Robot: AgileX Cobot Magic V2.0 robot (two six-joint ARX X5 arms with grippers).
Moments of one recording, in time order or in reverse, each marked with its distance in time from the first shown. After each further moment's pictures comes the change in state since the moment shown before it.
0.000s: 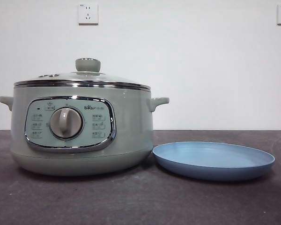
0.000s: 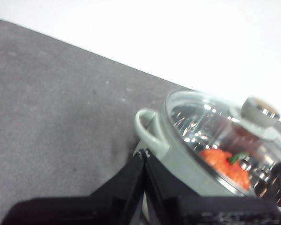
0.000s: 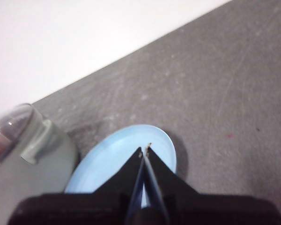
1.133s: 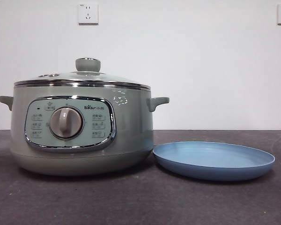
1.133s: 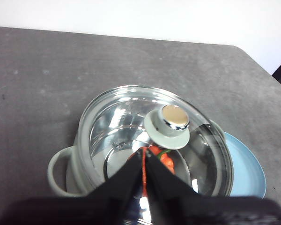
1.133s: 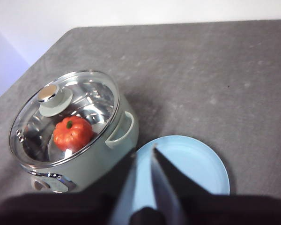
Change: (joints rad) left arm -0.032 0.704 0.696 -0.281 0.340 0.294; right arm 0.000 0.760 0.871 -0.407 -0.341 -0.411
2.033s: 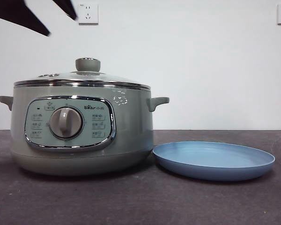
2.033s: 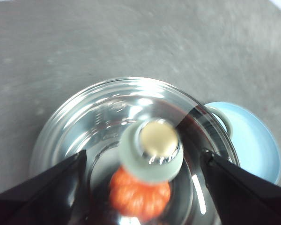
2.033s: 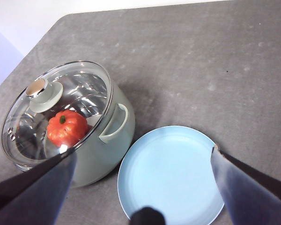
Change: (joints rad) left arm -0.340 0.478 0.362 -0.105 -0.274 0.061; right arm 0.000 0.061 0.016 -0.017 0.001 0.013
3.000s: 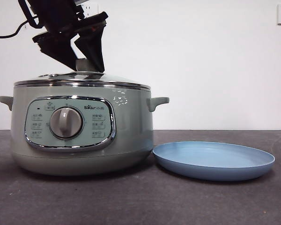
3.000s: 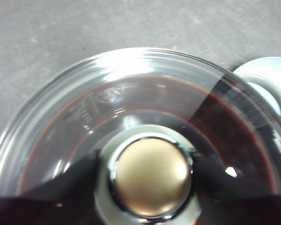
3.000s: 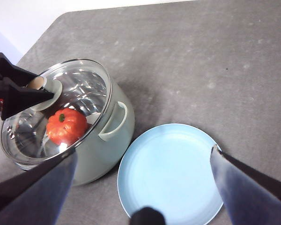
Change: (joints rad) left arm -0.153 0.238 0.041 0.053 -0.216 0.097; right arm 0.000 0.000 0.000 -0.009 0.001 0.000
